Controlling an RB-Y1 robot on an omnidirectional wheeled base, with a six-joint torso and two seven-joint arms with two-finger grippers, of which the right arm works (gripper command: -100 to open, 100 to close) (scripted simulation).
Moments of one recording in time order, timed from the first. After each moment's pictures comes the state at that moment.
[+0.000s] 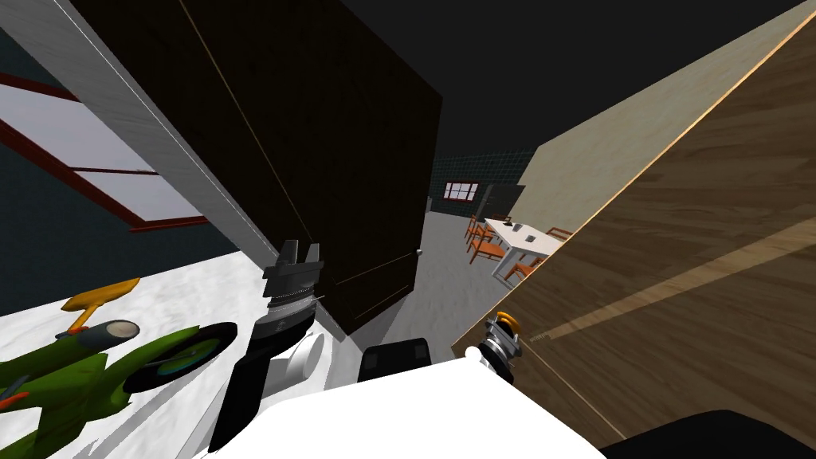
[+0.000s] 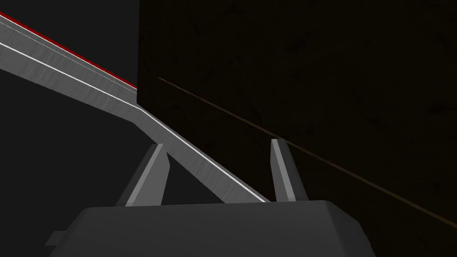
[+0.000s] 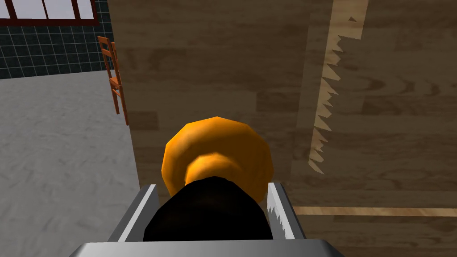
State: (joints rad) arm 0.27 -0.06 -0.33 -1.01 -1.02 -0.94 -1.02
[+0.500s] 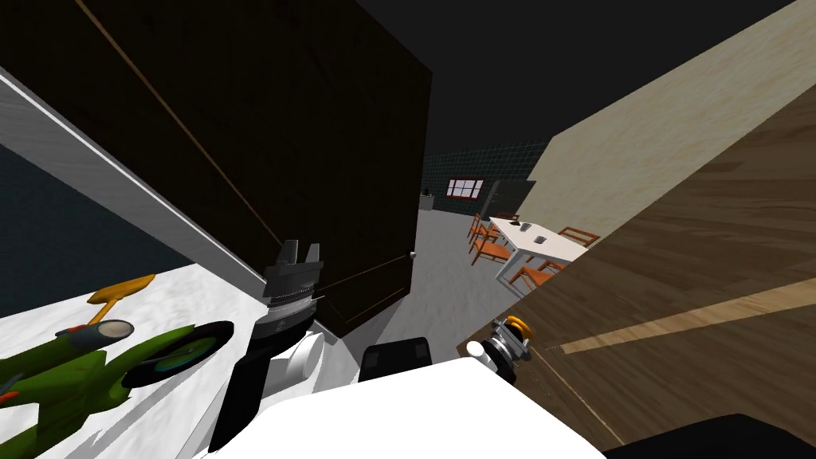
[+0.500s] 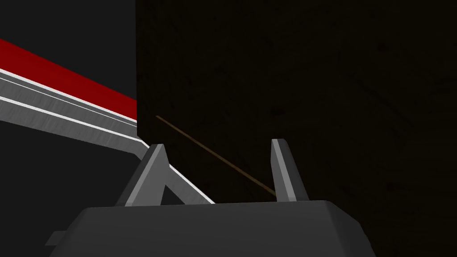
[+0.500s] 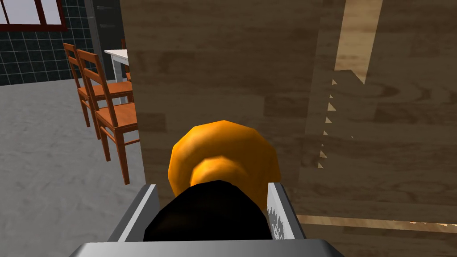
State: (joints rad) arm 0.22 -0.07 -0.39 -0.99 -1.07 -1.00 -0.97
